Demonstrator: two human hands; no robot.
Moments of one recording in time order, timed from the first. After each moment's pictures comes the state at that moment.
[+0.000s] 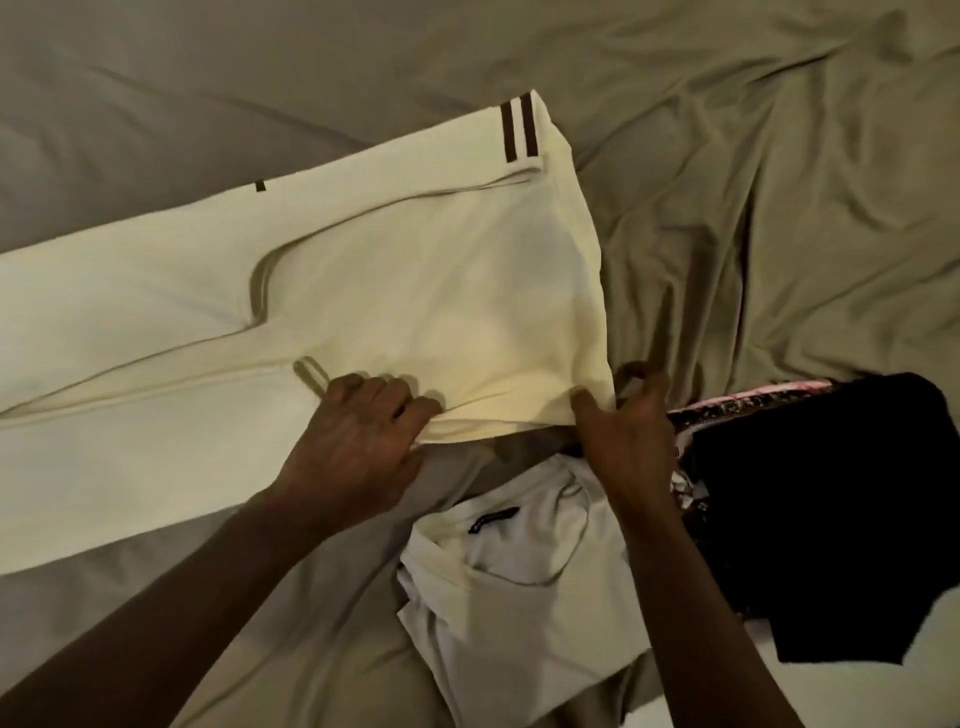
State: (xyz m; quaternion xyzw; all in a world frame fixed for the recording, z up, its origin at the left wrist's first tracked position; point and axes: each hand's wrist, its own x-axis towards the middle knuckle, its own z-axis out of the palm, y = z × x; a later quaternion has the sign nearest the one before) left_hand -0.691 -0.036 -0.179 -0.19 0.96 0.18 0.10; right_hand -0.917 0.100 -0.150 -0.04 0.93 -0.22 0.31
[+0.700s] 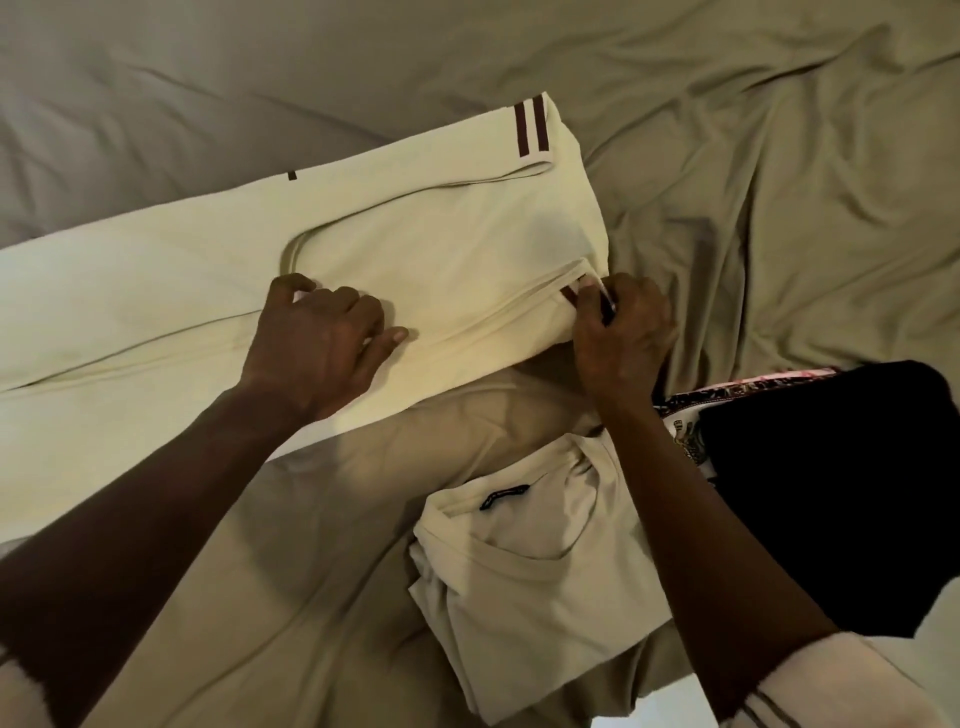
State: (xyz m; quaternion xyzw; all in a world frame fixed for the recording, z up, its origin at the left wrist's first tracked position) left_hand -0.682 -0.102 -0.186 -0.29 0.96 0.04 0.02; right_hand -0.941 0.051 -0.187 -0.24 0.94 -0.23 0.11
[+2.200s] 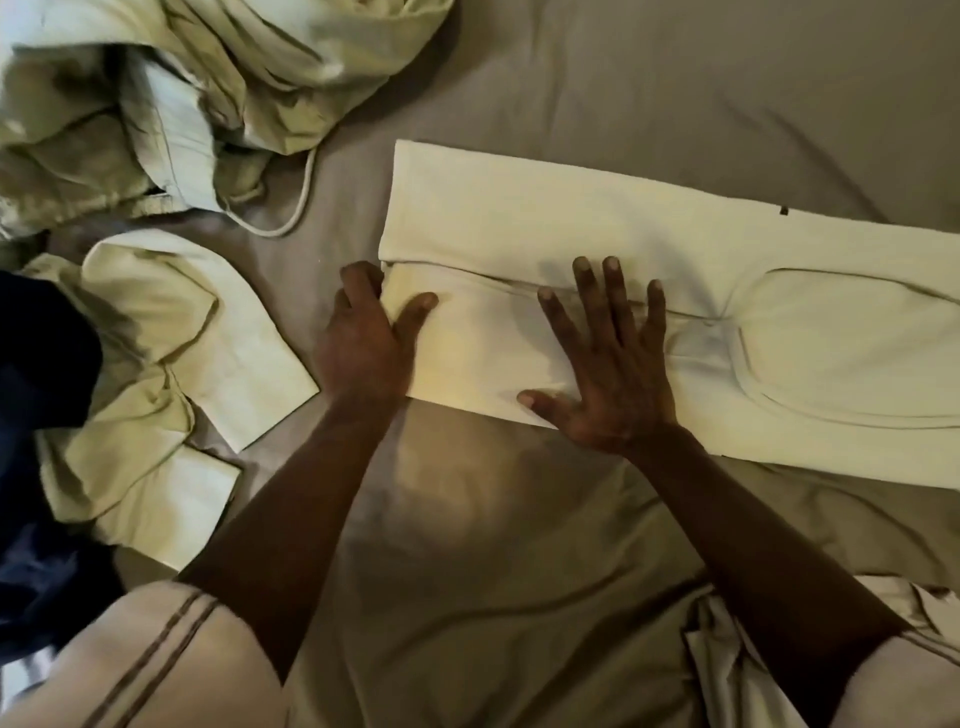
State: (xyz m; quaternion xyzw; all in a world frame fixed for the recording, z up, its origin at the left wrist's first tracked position) left_hand -0.369 -0.116 -0.212 -0.78 0.59 0.16 -0.16; right_hand -0.631 -0.083 -0.214 -0.82 0.58 0.00 0.05
